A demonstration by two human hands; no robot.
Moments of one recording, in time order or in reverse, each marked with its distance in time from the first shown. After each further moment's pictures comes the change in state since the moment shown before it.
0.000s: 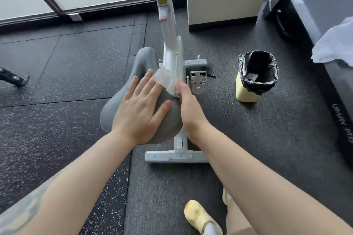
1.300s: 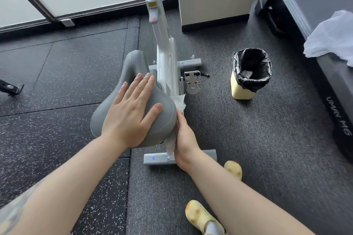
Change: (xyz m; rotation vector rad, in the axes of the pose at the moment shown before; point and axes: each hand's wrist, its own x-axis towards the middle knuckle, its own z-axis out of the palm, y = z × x) left_hand 0.002 0.000 -0.001 -0.007 -0.066 -0.041; right_hand -0.036 0.048 0.000 0.507 0.033 0.202
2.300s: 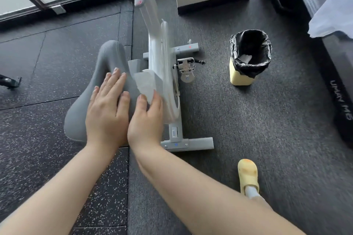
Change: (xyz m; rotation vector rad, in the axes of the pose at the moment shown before) left_hand 0.004 0.033 0.012 -0.261 0.220 -0.336; right_hand -0.018 -0.027 0.050 -0.410 0.270 -0.238
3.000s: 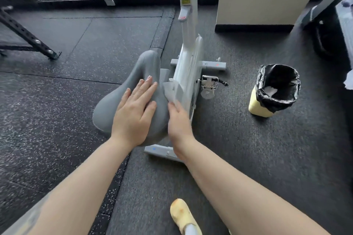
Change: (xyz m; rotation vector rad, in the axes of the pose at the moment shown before) left_hand 0.000 0.000 0.001 0.033 -0.025 -0.043; right_hand 0.039 -0.014 -0.036 0.024 -0.371 0.072
